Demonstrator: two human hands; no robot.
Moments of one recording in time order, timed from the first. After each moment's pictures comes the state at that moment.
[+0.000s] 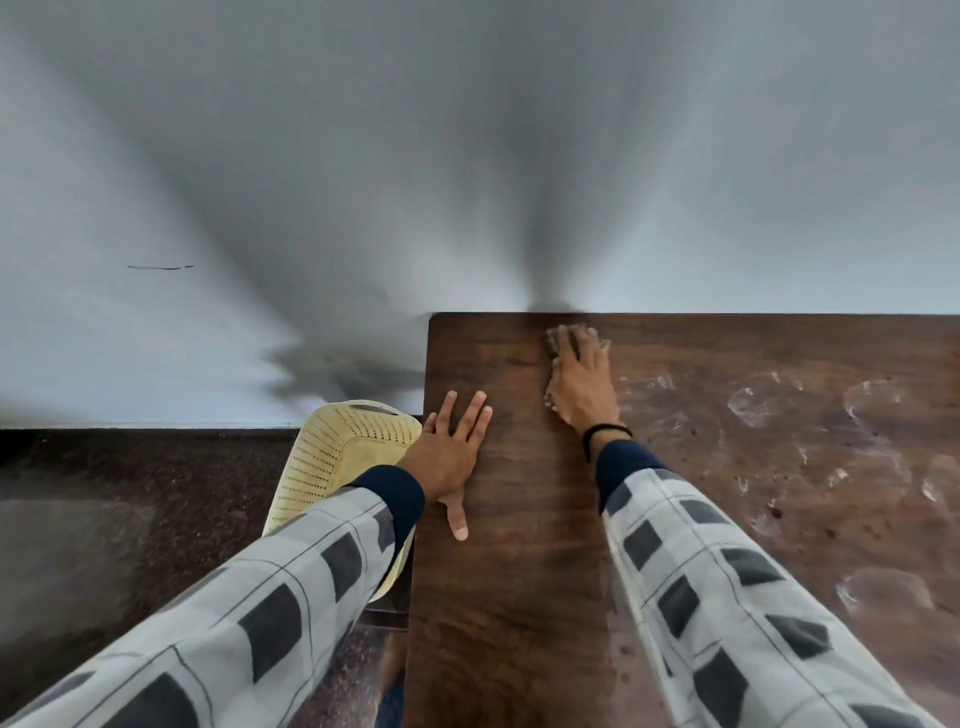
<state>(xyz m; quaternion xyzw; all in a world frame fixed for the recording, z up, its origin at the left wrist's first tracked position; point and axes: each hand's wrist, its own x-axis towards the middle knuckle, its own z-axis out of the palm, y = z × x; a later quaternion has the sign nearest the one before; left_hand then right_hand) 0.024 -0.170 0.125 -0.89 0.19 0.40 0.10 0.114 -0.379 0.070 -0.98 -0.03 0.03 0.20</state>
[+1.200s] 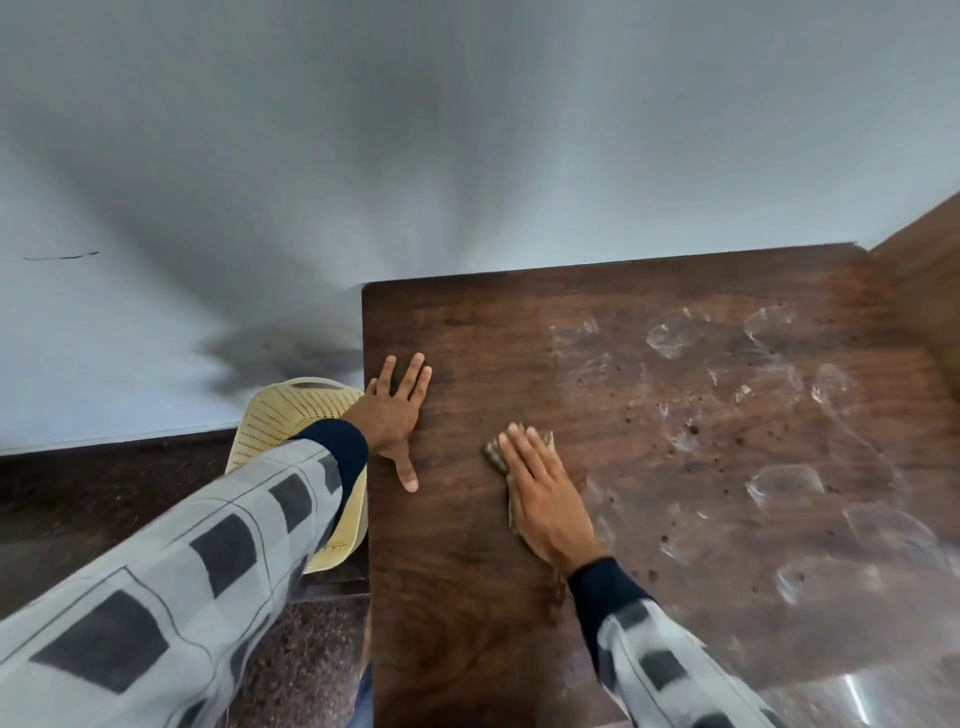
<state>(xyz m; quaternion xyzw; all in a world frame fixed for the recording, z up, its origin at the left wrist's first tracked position) 0.025 -0.169 0.126 -0.88 0.17 0.43 0.08 -0.122 -0.410 0.065 -0.97 -0.14 0.03 0.18</state>
